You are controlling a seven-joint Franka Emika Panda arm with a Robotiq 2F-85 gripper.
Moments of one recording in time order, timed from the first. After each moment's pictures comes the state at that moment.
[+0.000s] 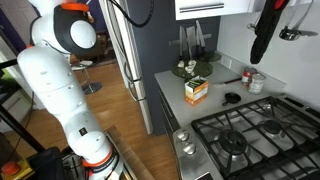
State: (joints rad) arm 0.03 0.01 0.34 -1.00 -0.79 1.27 0.70
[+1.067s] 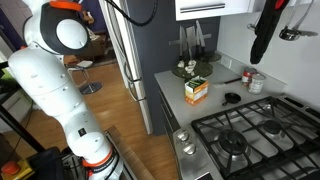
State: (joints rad) arm 0.00 -0.06 0.30 -1.13 -0.86 1.23 0.58
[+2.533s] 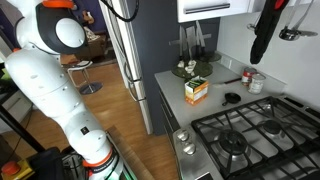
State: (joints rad) arm 0.08 -0.08 0.33 -1.01 -0.78 1.06 0.78
